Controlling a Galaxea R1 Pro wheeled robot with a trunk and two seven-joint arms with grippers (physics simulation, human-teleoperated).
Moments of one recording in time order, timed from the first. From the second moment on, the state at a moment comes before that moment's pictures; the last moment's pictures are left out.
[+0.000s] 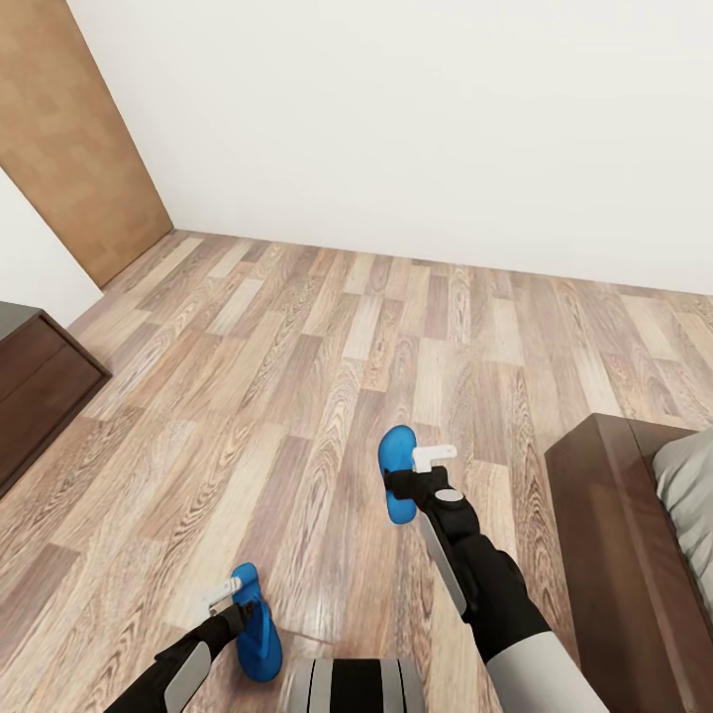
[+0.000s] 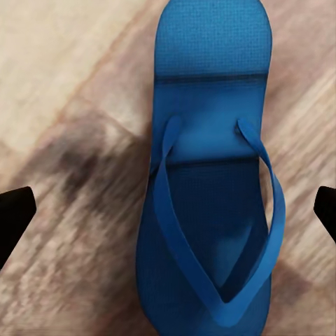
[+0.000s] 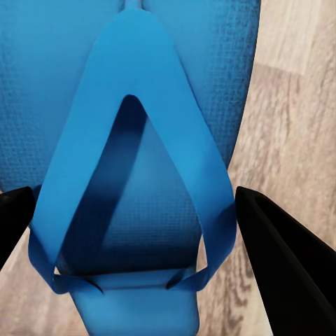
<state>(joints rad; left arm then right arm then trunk) -0.47 0.04 -0.01 -0.42 0.51 0.08 0.07 -0.56 0.16 0.21 -1.18 -0.01 0.57 -0.17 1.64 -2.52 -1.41</state>
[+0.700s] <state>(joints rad) -0.47 0.03 -0.09 -0.41 0.51 0.05 0.07 -0.56 0.16 0.21 -1.18 -0.01 0.57 -0.17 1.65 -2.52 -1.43</state>
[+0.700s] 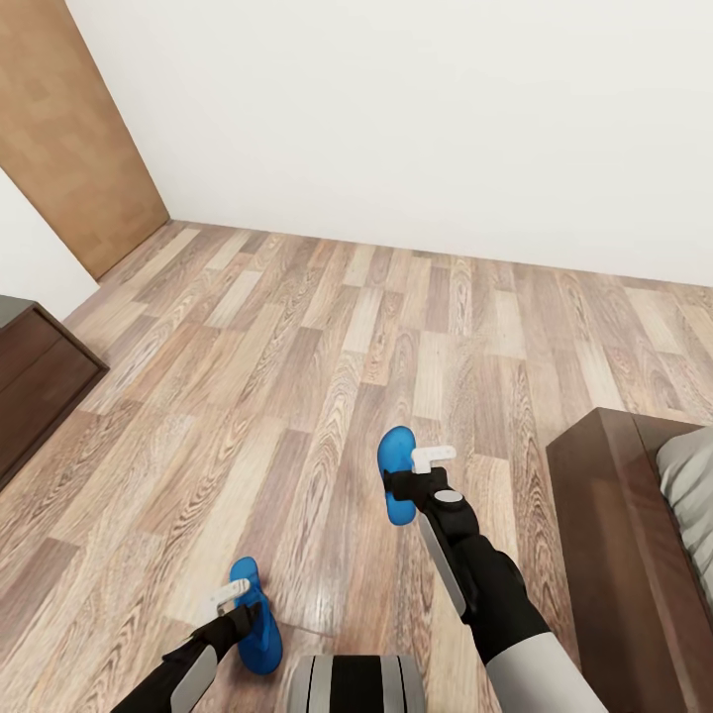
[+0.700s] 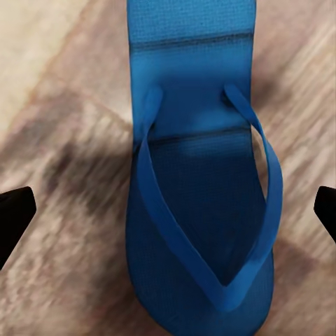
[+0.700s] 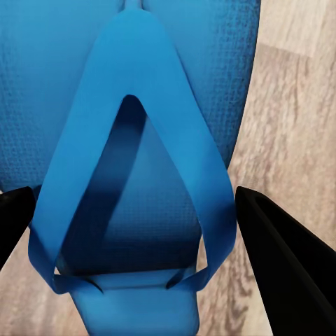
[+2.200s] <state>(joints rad) -0.50 0.03 -0.09 -0.49 0.51 0.07 0.06 -0.56 0.16 0.23 -1.19 -0.01 0.57 -0.17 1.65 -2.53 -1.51</state>
